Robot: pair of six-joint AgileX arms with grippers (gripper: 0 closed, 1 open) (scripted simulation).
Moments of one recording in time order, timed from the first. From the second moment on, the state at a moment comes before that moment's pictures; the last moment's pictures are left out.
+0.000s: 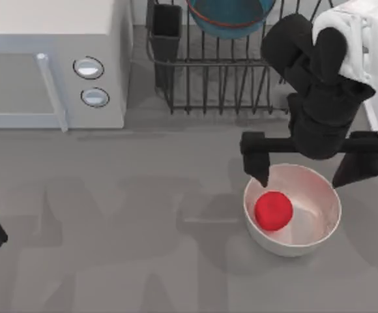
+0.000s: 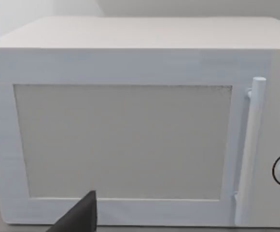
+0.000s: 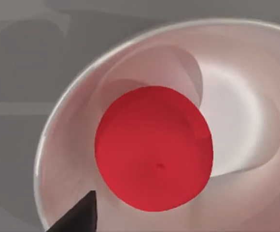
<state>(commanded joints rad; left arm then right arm) 0.00 0.00 0.00 0.00 0.00 0.00 0.54 1.90 1.48 -1.12 0.00 0.55</state>
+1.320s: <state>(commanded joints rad) 0.00 0.00 0.00 0.00 0.00 0.00 0.54 2.04 1.30 -0.83 0.00 0.56</state>
